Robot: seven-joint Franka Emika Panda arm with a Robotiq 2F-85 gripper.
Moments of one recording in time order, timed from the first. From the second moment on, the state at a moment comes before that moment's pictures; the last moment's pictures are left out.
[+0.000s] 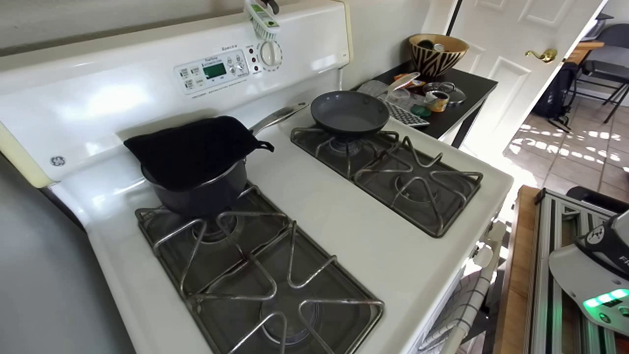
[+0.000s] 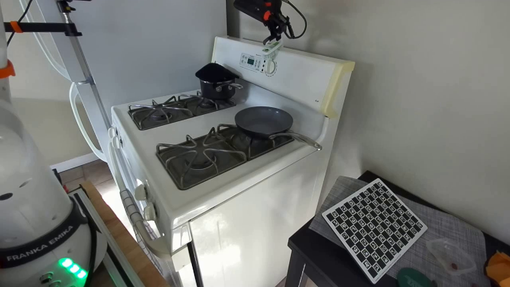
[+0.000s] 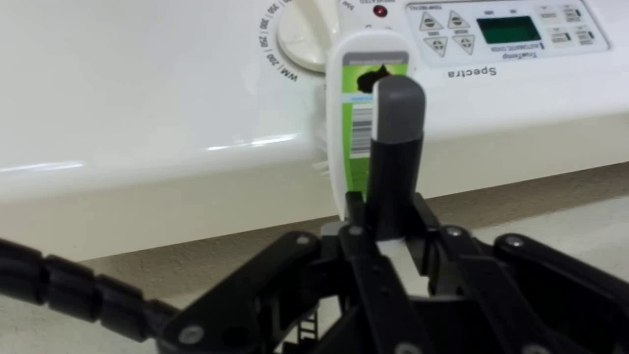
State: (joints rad) arm 0.03 0.27 0.02 -1.63 0.20 2.52 0.08
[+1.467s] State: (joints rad) arm 0.09 0.24 0.10 -1.59 0.22 2.42 0.14
